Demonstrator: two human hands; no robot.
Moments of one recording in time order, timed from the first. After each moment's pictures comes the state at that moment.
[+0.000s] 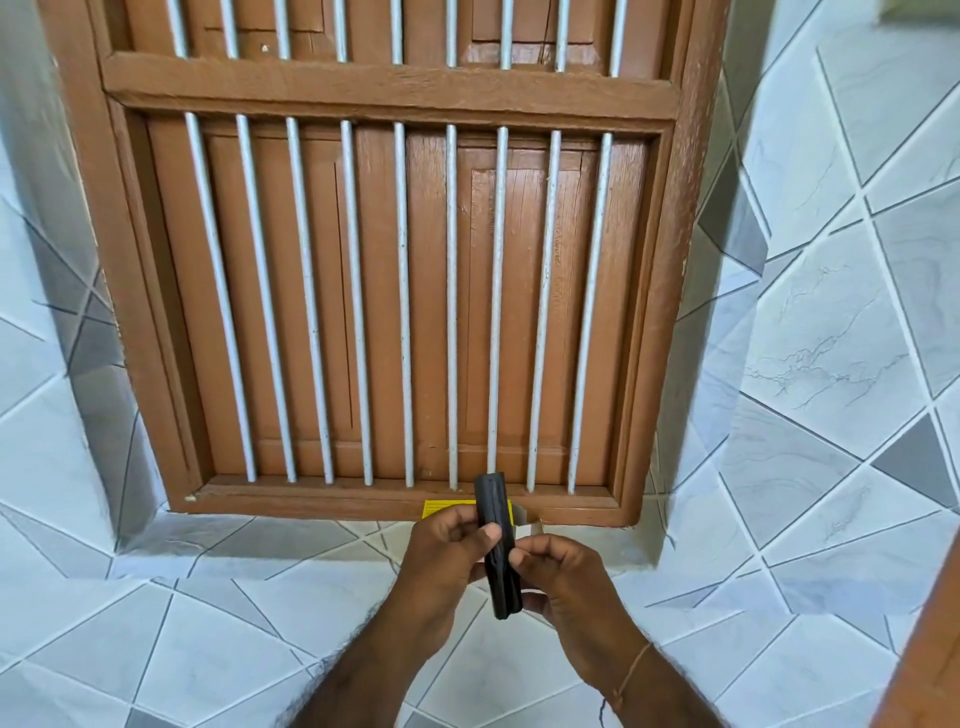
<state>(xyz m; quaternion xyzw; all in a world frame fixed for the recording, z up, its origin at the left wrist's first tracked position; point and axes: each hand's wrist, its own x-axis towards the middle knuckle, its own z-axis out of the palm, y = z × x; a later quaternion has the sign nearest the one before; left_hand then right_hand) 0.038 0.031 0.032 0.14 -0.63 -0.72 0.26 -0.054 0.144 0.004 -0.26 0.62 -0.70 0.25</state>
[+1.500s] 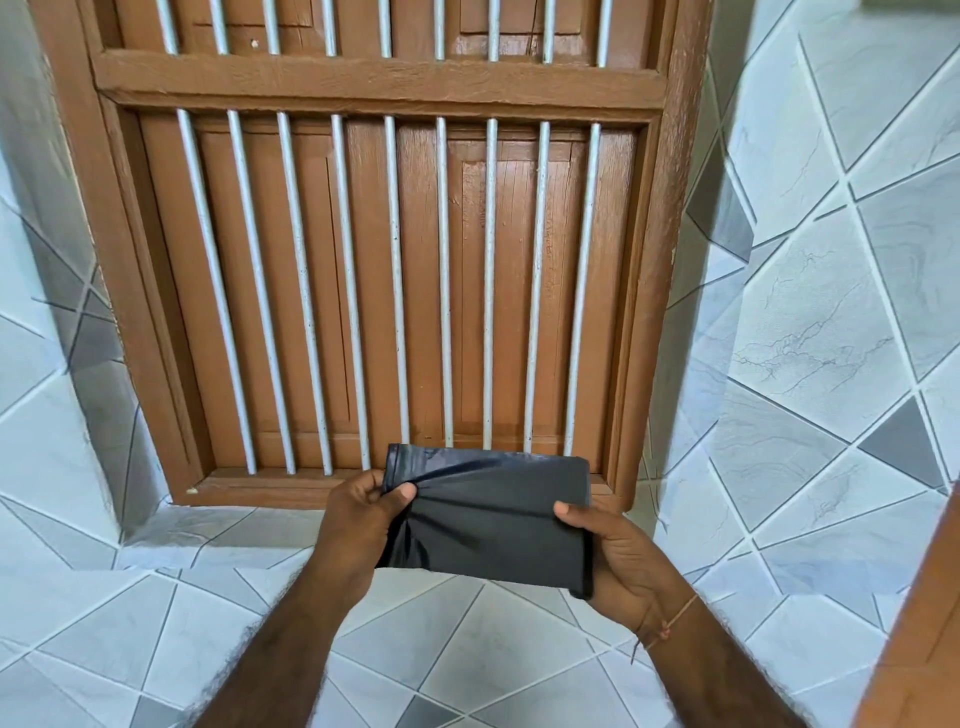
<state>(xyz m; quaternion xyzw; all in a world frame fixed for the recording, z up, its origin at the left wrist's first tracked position) 0.056 -0.033 0.037 0.26 -0.62 -0.65 0.36 -0.083 0.175 0.029 -0.17 0.42 -0.79 0.41</state>
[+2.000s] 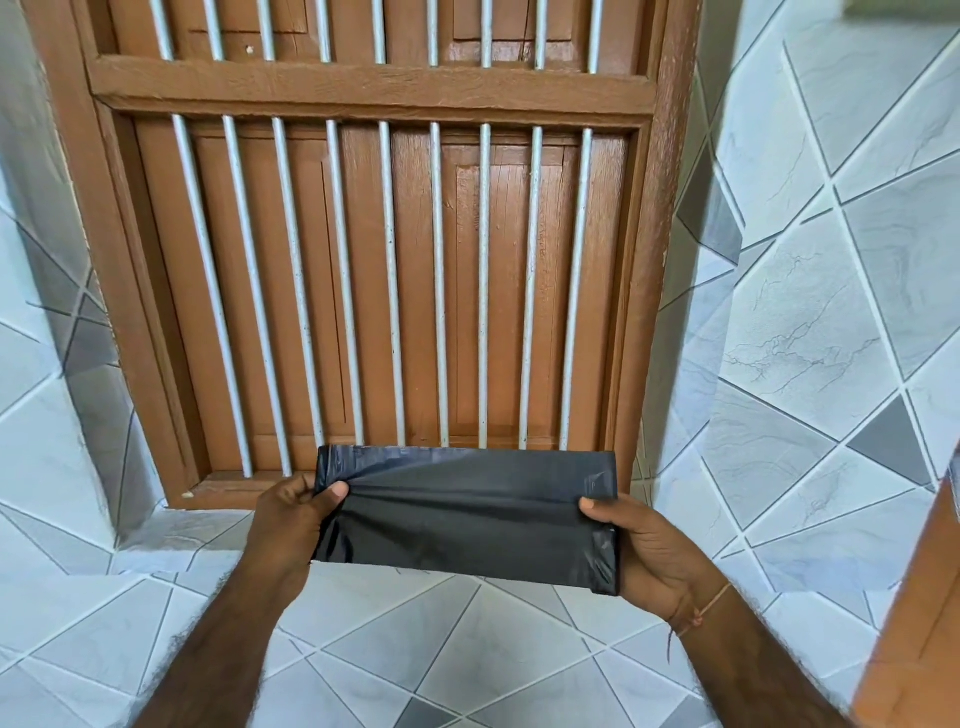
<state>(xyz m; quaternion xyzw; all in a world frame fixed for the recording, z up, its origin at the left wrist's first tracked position) 0.088 -0.073 0.039 0.30 -0.60 -0.62 0.41 -0.107 0.196 0.033 -0.20 0.45 -0.78 0.40</state>
